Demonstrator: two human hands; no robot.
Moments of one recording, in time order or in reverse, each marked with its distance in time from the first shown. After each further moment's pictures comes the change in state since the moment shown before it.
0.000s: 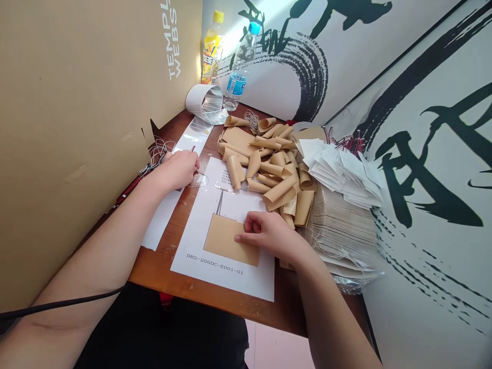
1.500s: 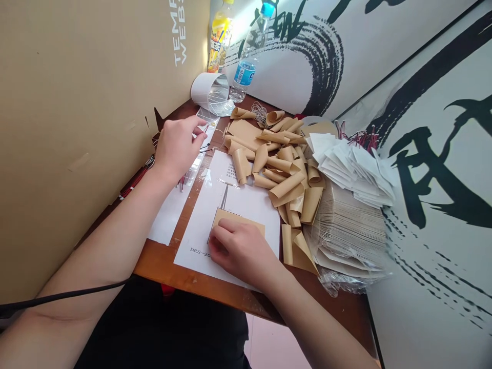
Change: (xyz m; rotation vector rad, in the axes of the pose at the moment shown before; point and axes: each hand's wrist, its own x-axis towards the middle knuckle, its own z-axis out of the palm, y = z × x) left_hand -0.002 0.008 -0.007 -0.345 0.560 0.034; right_hand -0.011 -0.028 0.065 -0.352 0.279 -0.666
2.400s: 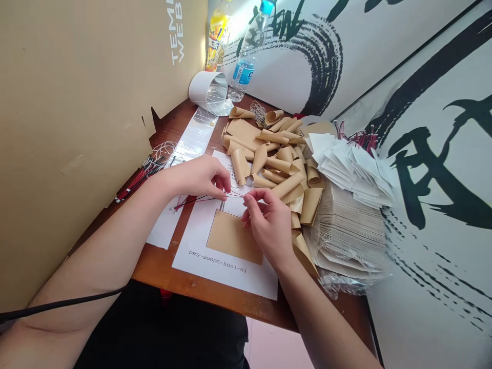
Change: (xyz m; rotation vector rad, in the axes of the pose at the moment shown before) left_hand -0.011 0.031 -0.009 -0.142 -0.964 0.160; right_hand 0.013 0.032 -0.010 0.716 0.568 0.545
